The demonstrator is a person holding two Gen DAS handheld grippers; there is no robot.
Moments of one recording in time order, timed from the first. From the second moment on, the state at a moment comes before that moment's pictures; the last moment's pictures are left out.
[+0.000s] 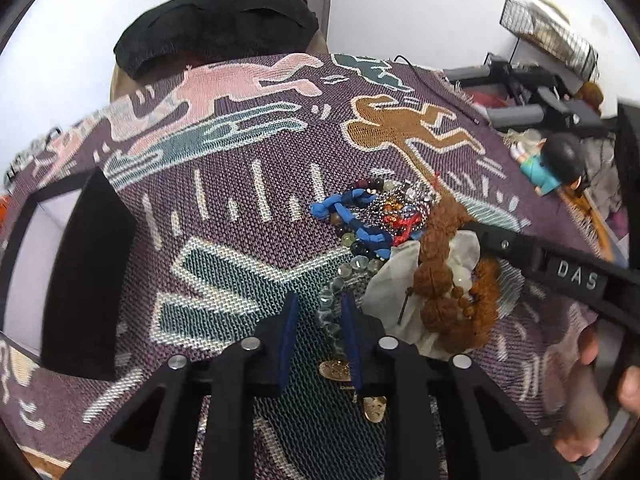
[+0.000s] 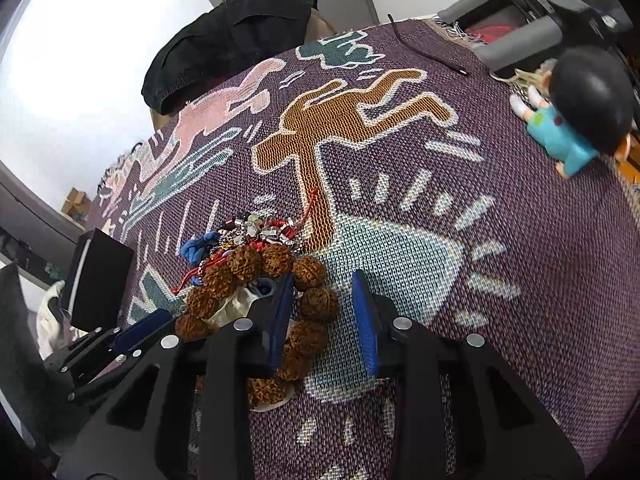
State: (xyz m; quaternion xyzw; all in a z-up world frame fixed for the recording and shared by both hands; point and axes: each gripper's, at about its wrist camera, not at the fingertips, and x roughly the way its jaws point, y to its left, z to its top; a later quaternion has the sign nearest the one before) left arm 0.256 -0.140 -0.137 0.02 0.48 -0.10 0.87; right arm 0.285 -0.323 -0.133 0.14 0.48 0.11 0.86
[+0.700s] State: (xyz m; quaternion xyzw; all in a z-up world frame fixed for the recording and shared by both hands) left arm 0.237 -0.105 -0.070 -0.04 0.42 -0.14 0.90; right arm 0.251 -0.315 -0.086 0.19 0.44 0.23 0.85
